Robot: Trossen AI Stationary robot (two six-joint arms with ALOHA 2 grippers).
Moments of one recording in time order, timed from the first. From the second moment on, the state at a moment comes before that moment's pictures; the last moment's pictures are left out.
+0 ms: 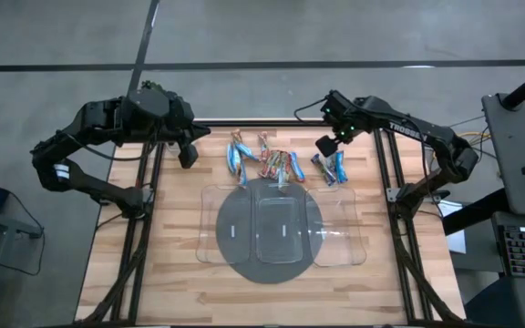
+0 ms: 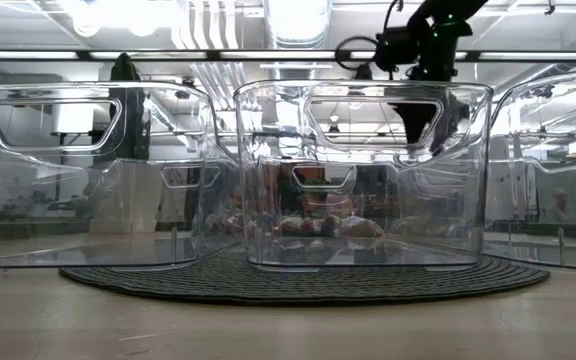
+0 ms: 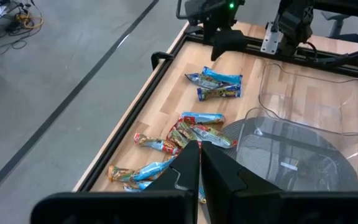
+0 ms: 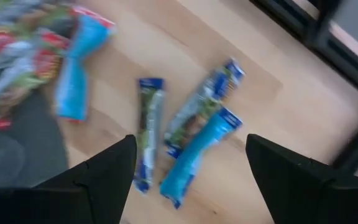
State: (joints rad) left arm 0.18 1.20 1.76 -1.13 -0.23 -0.09; right arm -0.63 1.51 1.30 -1.09 0.06 0.29
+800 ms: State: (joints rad) left arm 0.18 1.20 1.76 -1.13 -0.23 -0.10; right arm -0.53 1.65 1.38 -0.86 -0.14 0.38
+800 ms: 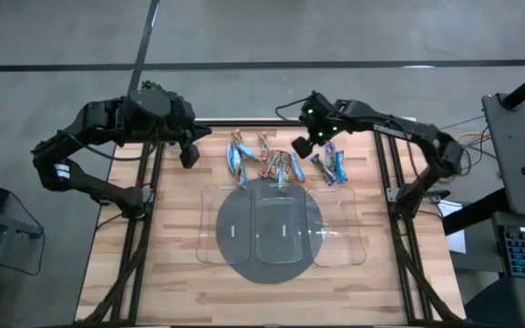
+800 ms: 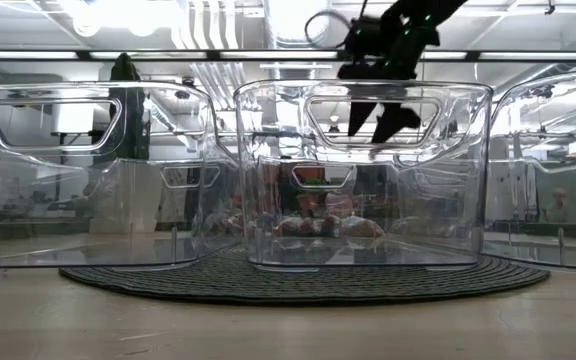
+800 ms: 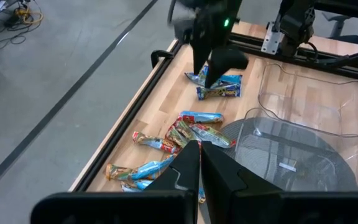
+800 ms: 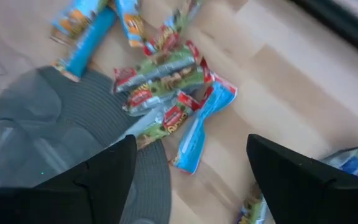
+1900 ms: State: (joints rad) left arm 0.18 1.20 1.76 -1.13 -0.23 -0.11; right arm -0.51 1.96 1.39 -0.76 -0.13 0.46
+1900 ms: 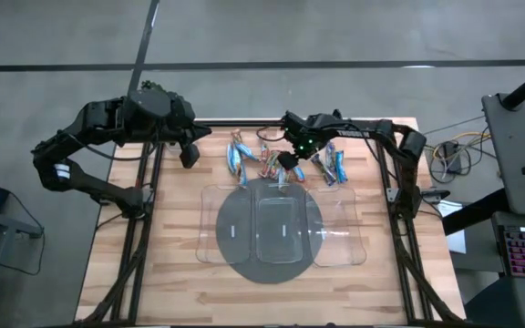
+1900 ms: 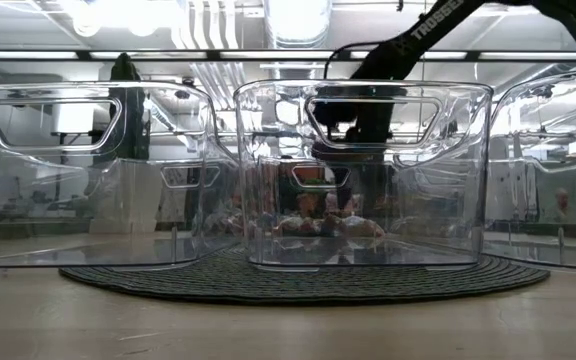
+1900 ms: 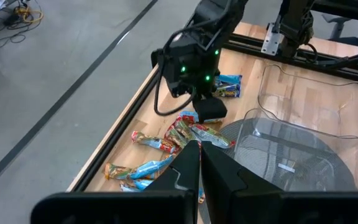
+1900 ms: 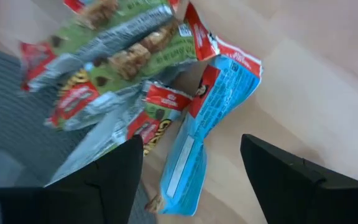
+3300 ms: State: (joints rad) left arm 0.18 1.20 1.76 -1.13 -0.23 -0.14; right arm -0.50 2.00 1.45 -0.83 -0.13 0.42
